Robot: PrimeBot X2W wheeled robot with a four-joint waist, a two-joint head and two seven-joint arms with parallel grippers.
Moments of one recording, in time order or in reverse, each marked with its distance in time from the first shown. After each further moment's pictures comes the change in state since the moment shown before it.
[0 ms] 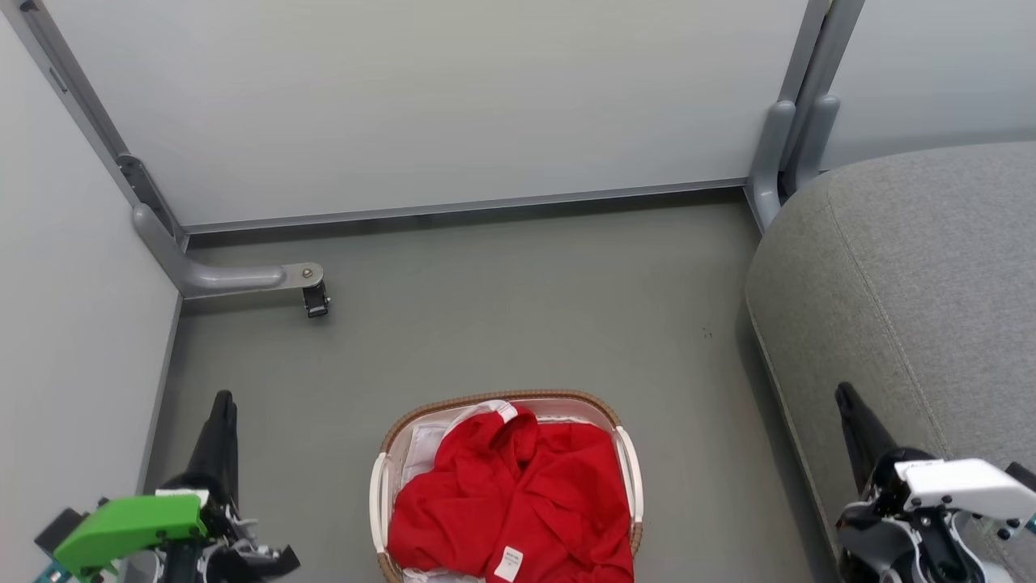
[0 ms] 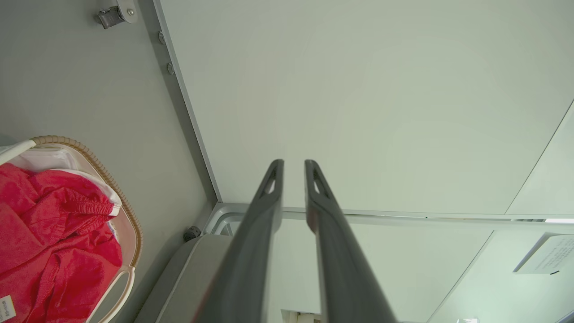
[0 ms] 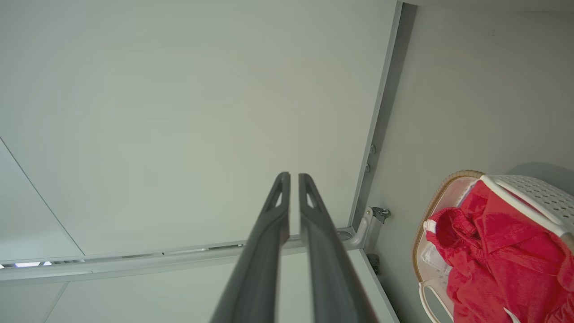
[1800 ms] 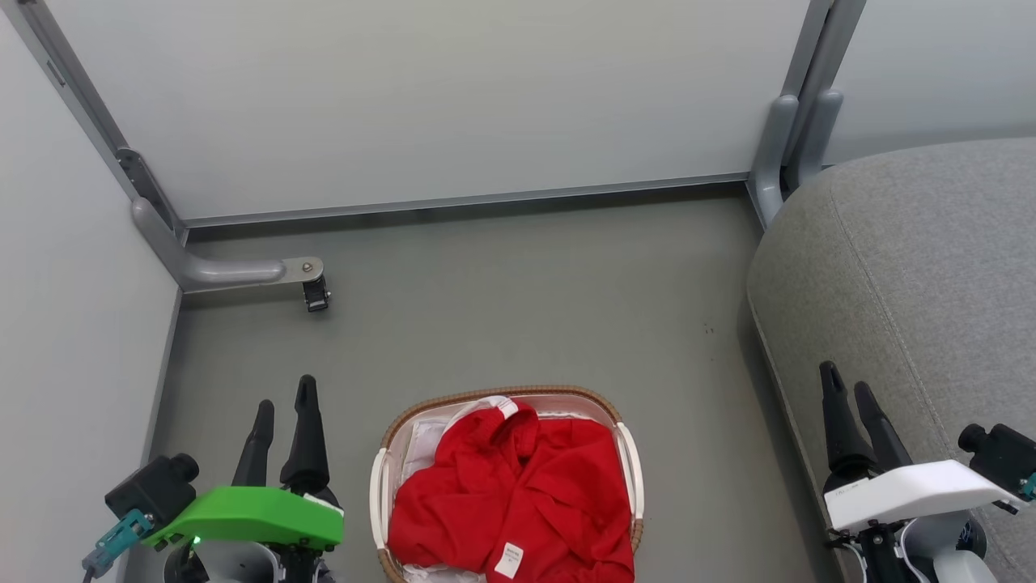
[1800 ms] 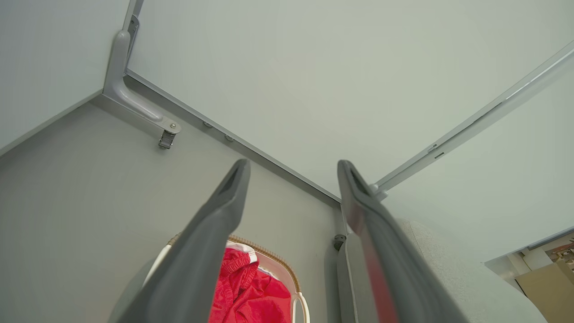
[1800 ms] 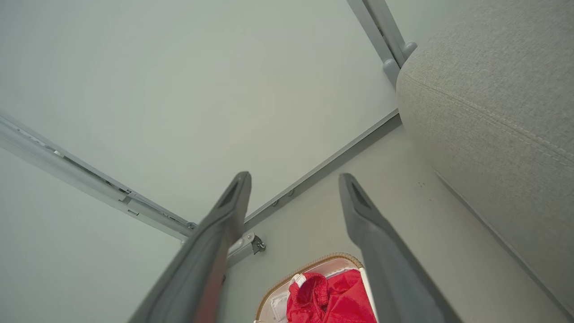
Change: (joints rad) left arm 0.059 -0.003 -0.208 -0.116 0.812 0.085 -0.204; right arm 0.067 0.002 0.077 -0.140 -0.808 0.000 -0.203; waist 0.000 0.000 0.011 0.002
